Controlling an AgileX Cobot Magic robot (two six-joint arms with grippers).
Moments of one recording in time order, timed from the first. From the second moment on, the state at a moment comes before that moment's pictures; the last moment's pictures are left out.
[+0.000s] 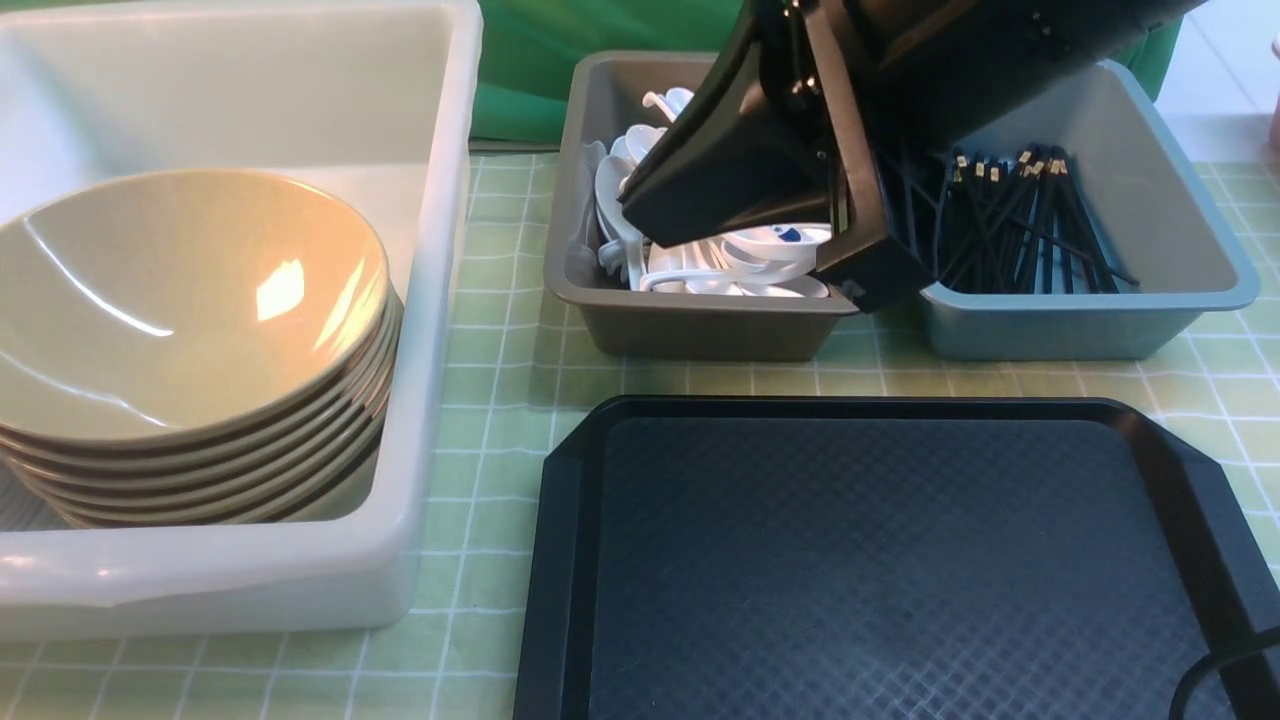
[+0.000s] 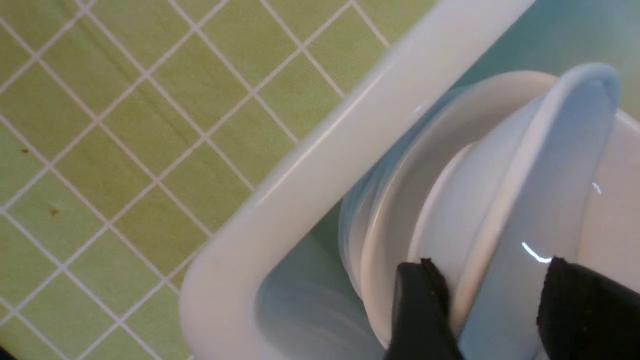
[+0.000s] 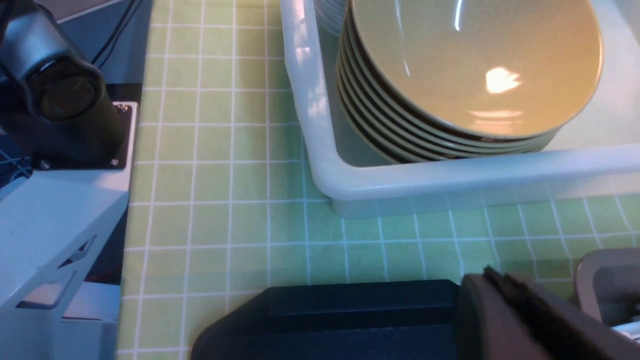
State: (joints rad) right arm 0.62 1.52 -1.72 0.52 1.04 -0.84; left arm 0.66 1.52 -1.37 -0.01 1.19 -0.13
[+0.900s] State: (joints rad) right arm 0.58 1.48 -1.68 -0.01 1.10 -0.23; left arm -0.21 1.30 -1.37 -0.28 1.22 0.19
